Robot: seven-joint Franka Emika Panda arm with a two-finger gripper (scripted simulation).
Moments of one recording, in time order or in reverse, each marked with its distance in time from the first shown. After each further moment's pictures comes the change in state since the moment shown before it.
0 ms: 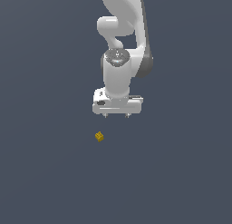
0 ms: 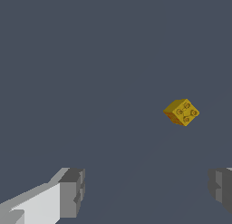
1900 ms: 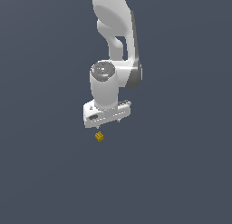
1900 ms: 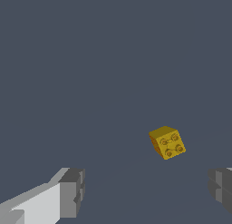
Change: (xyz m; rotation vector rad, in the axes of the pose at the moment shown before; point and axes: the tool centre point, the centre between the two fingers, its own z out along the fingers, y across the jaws) arm 0.024 0.040 0.029 0.000 0.005 -0.336
